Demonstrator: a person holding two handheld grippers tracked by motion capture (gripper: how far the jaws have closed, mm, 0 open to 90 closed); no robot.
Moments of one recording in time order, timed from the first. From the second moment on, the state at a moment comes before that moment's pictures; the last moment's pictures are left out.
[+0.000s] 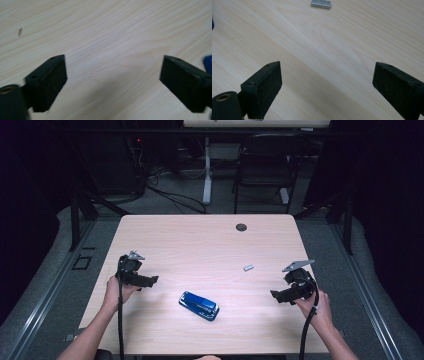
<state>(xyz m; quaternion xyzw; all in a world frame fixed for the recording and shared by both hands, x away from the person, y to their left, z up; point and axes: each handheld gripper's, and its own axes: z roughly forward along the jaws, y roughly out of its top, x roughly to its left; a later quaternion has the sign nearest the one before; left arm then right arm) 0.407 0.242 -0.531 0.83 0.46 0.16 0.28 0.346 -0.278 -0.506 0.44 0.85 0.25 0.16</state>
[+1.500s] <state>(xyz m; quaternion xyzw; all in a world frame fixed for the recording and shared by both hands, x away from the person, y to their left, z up) 0.386 0.150 -0.550 0.92 0.24 0.01 0.31 0.350 -0.278 -0.510 0.45 0.85 0.24 0.15</state>
